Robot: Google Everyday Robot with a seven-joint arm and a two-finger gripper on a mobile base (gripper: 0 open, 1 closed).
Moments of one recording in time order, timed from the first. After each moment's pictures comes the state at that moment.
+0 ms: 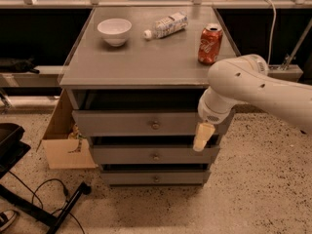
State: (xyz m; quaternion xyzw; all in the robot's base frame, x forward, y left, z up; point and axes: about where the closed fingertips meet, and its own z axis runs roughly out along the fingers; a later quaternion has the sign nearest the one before) arm 0.586 -0.155 0.694 -0.62 0.77 -0.03 0.15
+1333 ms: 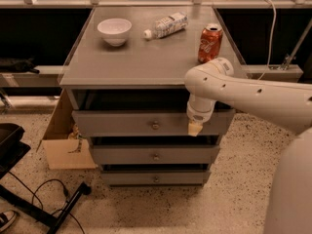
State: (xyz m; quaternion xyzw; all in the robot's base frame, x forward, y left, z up) arm 0.629 -0.145 0.629 -0.61 0.79 -0.06 0.08
